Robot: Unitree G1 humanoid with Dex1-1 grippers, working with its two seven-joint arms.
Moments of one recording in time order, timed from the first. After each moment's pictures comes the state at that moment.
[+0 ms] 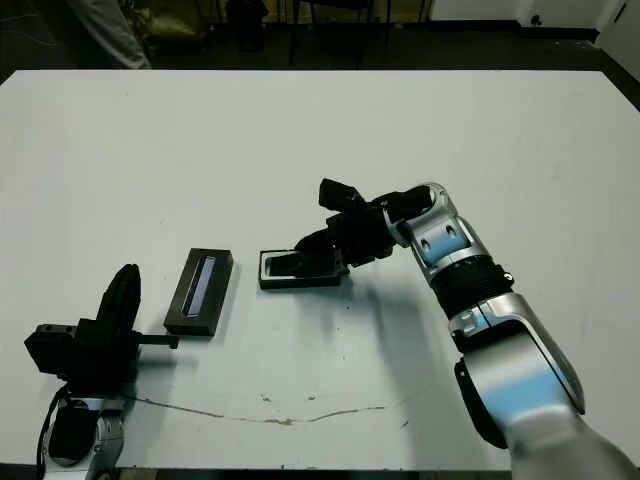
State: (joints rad) left arm 0.28 0.10 0.03 -0.05 -0.10 -0.42 -0.10; right arm -0.89 -0.34 0.40 0.72 -0.01 0.16 1.35
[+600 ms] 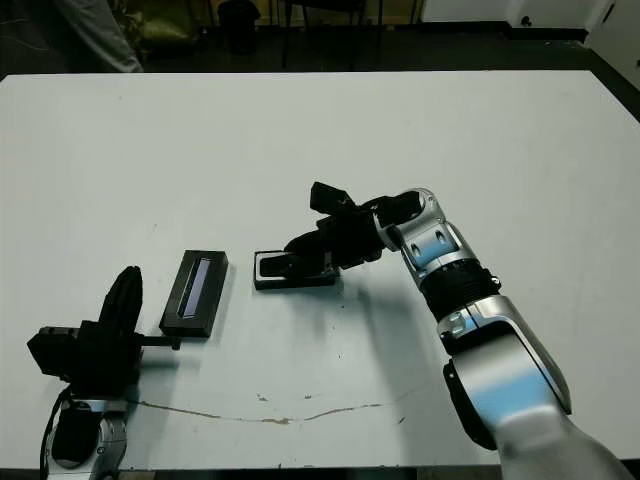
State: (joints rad) left arm 0.29 0.09 0.03 -0.06 -0.09 -0.41 -0.09; right arm -0.88 -0.29 0.40 0.73 -0.03 0.12 1.32
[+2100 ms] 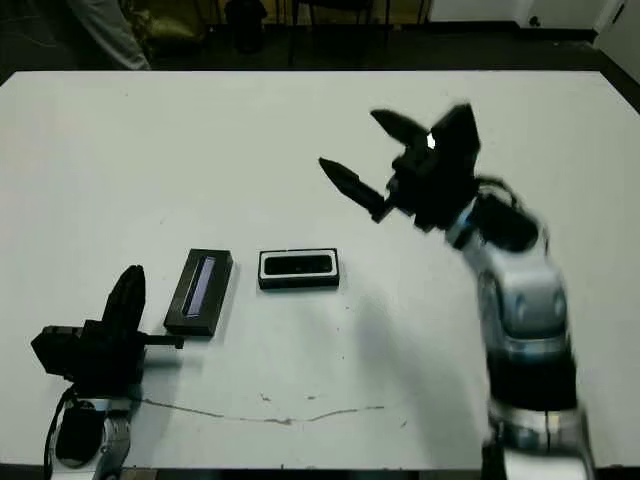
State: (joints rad) left arm 0.29 0.09 0.03 -0.06 -0.10 -0.43 -0.09; right arm -0.31 -0.31 -0.03 -0.34 0.20 0.38 0.54
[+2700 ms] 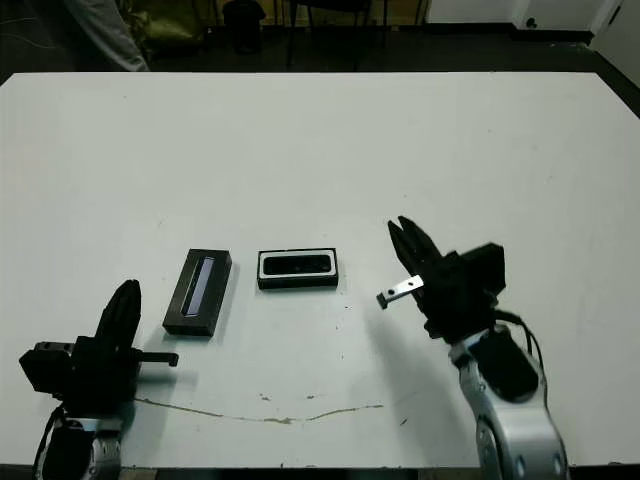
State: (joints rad) left arm 0.39 0.09 0.03 -0.16 -0.12 -0.35 -0.12; right arm 0.16 -0.17 0.00 -0.48 0.11 0.11 0.23
